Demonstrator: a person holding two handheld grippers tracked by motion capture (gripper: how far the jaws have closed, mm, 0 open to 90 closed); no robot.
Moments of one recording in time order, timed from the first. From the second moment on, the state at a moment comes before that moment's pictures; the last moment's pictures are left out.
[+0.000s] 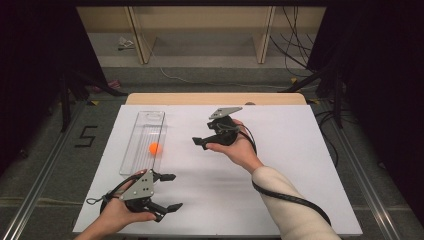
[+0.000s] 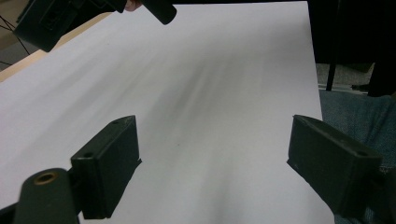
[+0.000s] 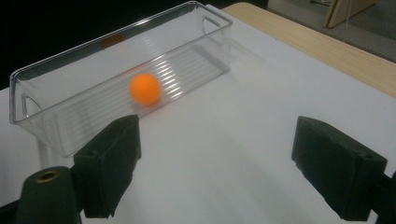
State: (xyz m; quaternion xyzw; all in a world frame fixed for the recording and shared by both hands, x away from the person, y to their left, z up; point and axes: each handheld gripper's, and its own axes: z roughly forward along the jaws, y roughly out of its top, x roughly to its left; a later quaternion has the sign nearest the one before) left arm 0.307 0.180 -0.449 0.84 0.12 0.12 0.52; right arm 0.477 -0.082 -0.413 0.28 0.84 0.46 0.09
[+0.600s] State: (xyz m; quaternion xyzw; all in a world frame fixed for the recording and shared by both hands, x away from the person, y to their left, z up) left arm 0.307 0.180 -0.449 0.84 0.12 0.12 0.52; right arm 0.468 -0.112 -0.417 0.30 0.83 0.46 0.10
